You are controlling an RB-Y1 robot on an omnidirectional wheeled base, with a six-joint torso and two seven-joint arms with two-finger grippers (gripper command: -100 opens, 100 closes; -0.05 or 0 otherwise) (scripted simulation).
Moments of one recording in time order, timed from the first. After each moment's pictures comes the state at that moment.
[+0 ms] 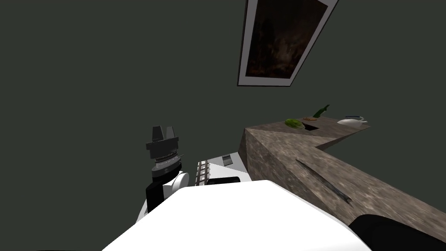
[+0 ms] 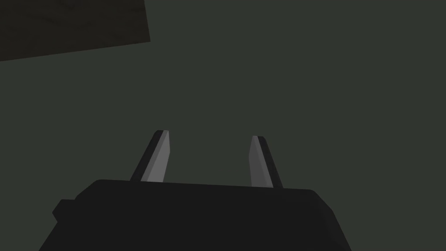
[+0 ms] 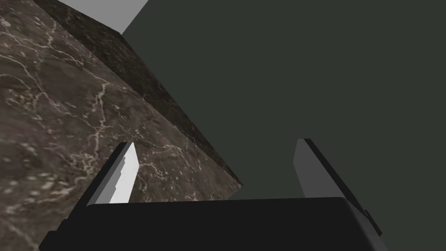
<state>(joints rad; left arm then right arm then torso) 0.53 0.01 -0.05 -2.40 0.10 -0.62 -0.17 1.16 -0.82 0.11 -1.80 0.28 -0.48 0.03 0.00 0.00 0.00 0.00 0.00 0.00</state>
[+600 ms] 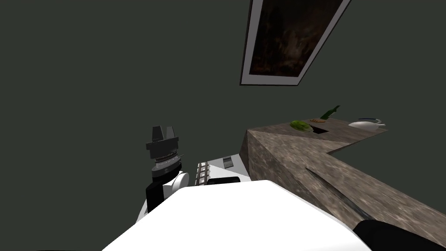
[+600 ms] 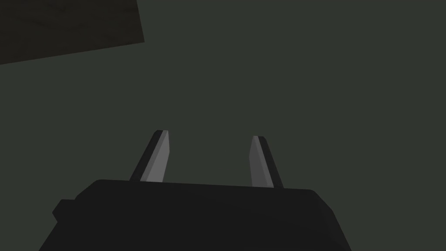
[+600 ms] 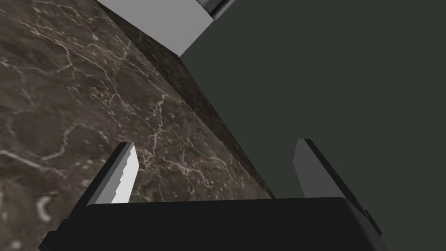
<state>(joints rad) 0.53 0.01 -0.05 -2.40 0.10 -0.62 -0.17 1.30 -0.92 0.07 -1.77 0.27 -0.43 -0.01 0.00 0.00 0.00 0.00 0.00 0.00</state>
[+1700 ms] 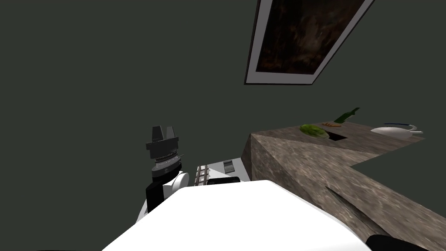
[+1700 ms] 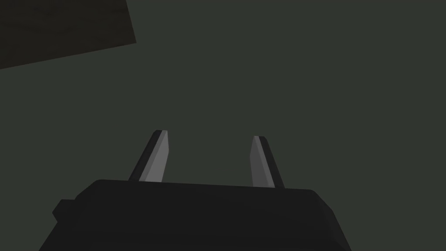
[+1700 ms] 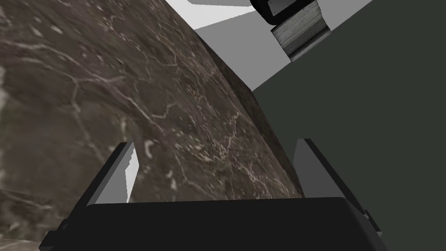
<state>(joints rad) 0.53 0.01 -0.05 -2.40 0.10 -0.62 -0.17 1.57 -1.11 -0.03 -1.73 0.24 -0.36 -0.08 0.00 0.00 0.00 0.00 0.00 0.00</state>
